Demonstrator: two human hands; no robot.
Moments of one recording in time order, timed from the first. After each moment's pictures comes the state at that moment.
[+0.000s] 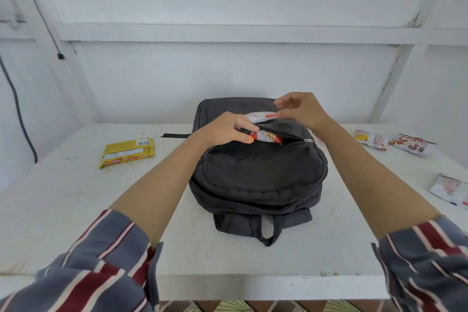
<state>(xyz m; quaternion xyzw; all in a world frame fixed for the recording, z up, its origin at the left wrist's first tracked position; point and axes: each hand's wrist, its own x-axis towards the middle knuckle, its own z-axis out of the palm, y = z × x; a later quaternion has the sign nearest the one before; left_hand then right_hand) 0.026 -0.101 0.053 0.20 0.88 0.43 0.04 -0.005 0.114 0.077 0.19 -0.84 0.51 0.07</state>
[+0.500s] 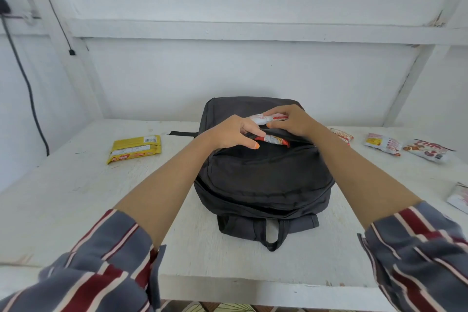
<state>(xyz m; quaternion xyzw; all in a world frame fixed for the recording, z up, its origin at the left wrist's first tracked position) 0.026 -0.102 0.048 0.21 0.89 0.41 0.05 -0.039 0.092 0.051 0.24 -0.90 0.37 0.00</state>
